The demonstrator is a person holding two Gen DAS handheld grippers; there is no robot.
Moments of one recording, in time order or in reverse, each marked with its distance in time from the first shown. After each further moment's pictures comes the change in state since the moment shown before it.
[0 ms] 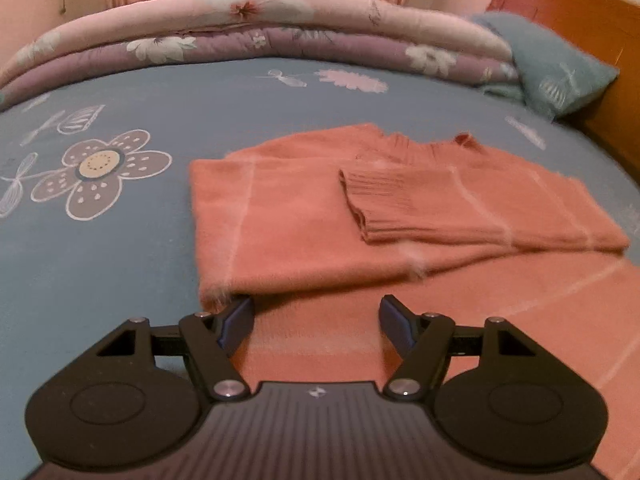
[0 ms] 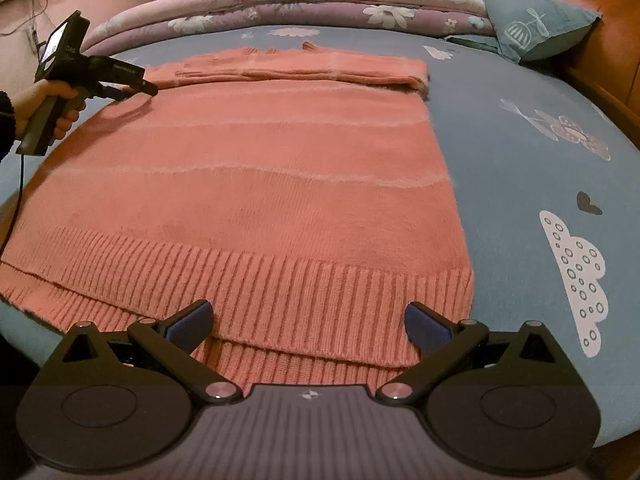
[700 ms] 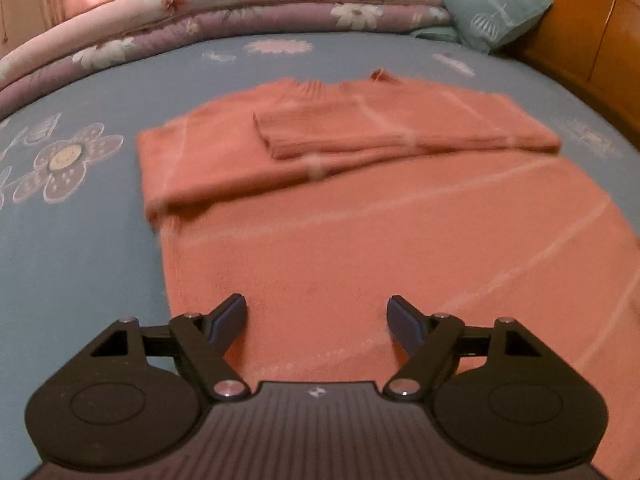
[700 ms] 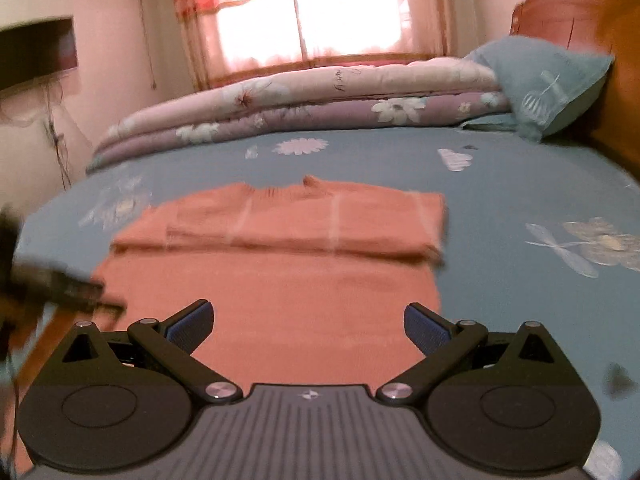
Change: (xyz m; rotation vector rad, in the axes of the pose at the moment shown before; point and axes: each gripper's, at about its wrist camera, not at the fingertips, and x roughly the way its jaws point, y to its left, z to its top) left arm -0.046 -0.045 -0.042 0.175 0.085 -0.078; right arm 0.040 -0.045 0.144 0.083 -0.269 0.132
